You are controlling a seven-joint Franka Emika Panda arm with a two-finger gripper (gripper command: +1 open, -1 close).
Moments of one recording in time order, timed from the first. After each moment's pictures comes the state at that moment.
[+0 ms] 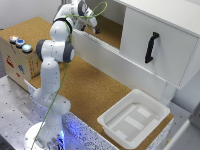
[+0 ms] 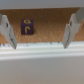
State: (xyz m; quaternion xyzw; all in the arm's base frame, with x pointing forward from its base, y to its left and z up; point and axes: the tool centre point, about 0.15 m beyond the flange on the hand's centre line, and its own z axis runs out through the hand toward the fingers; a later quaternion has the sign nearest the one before) arm 0.532 0.229 0.508 0.98 -0.05 0.17 0.06
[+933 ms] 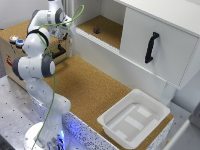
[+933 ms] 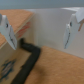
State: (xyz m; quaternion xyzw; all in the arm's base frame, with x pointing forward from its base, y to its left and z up) arm 0.313 0.305 0.486 0.96 0.27 0.11 -0.01
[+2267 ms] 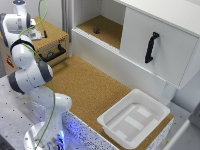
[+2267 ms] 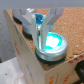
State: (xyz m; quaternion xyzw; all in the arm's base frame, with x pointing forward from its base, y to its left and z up) arm 0.132 0.437 0.471 0.85 0.51 0.09 -0.03
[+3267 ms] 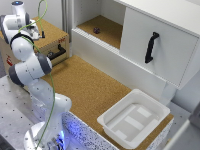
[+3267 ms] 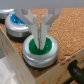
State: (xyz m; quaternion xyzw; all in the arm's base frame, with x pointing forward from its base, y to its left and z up) arm 0.157 0.443 0.459 0.88 0.47 0.07 -0.01
